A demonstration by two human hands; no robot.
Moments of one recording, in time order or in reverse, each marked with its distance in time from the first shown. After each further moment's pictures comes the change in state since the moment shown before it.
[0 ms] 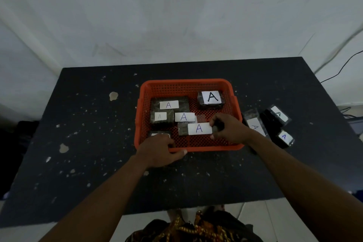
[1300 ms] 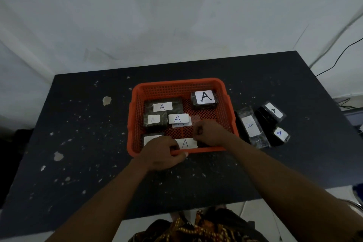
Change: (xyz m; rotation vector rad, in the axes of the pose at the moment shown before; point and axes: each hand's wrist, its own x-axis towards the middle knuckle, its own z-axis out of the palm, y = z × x) left_hand 0.010 0.025 -0.003 -0.075 -0.078 0.051; right_hand 0.028 -0.005 0.037 -0.297 0.000 0.004
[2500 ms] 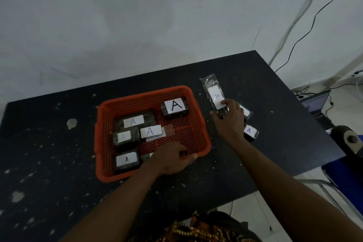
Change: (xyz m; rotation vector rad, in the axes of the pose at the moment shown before) left_hand 0.068 0.071 0.031 -0.028 -0.076 0.154; right_hand -0.063 0.069 -0.056 0.249 1.010 0.306
